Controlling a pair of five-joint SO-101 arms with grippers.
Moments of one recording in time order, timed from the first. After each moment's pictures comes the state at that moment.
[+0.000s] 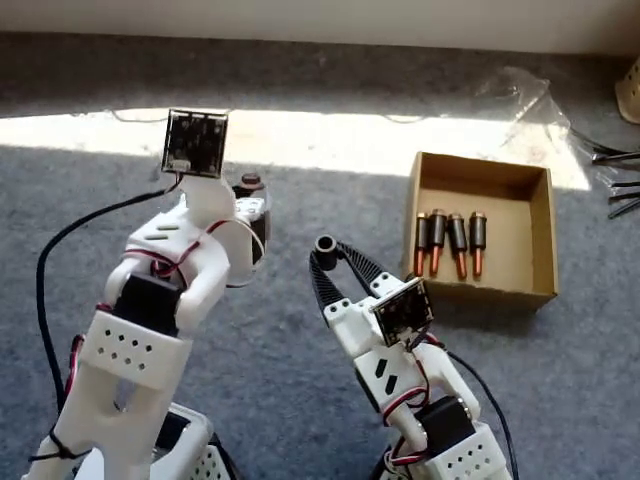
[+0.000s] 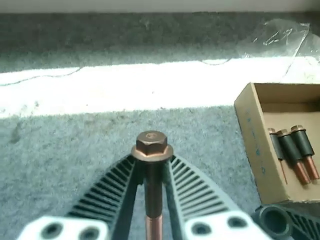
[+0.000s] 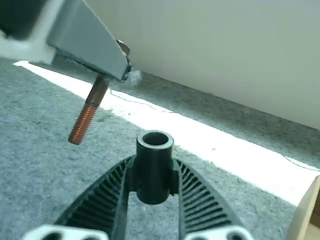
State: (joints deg) left arm 13.0 -49.5 40.1 51.0 14.9; right arm -33.6 -104.4 95.6 22.2 6.8
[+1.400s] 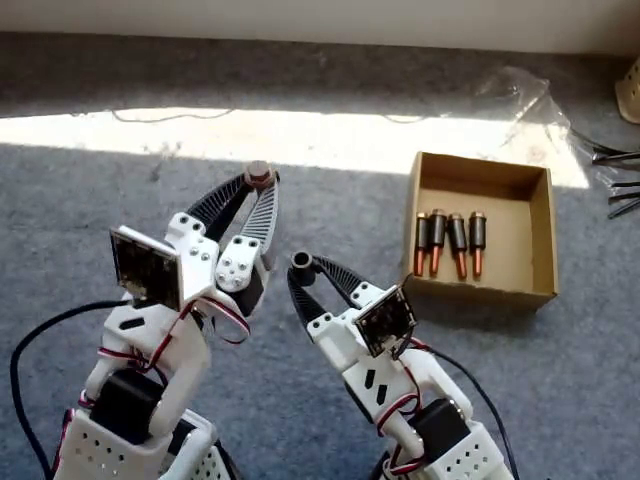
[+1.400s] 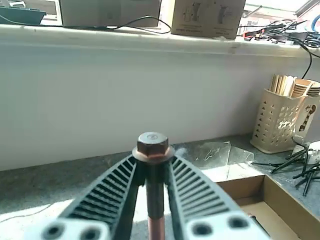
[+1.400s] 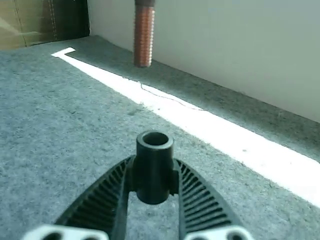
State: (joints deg) left arm 20.4 -82.8 61.4 27.6 9.4; right arm -40.2 -104.4 95.6 23.6 6.8
